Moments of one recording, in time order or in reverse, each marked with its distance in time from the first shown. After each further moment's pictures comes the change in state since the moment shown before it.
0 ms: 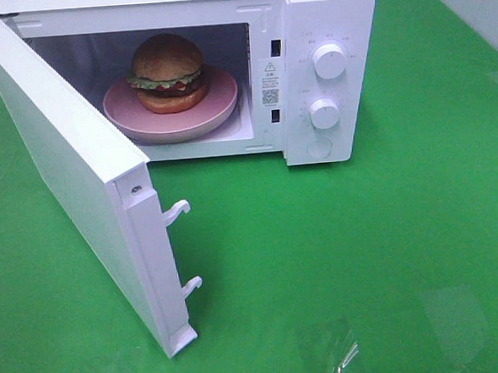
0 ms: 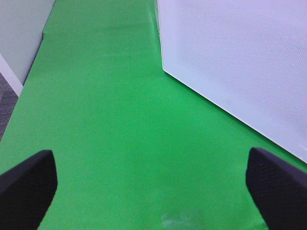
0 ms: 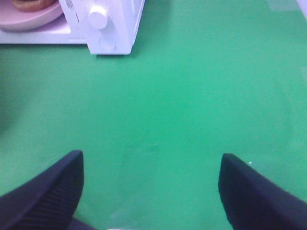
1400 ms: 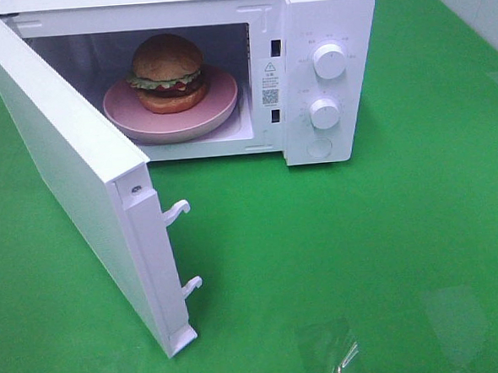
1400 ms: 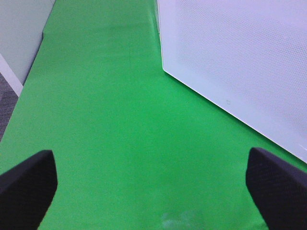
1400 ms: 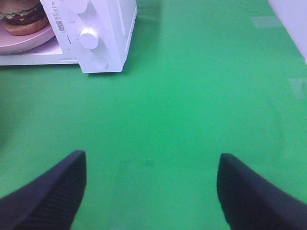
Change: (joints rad) left arm 0.000 0.000 0.000 0.000 0.000 0.000; right arm -0.034 -0.023 0.021 0.000 -0.034 -0.001
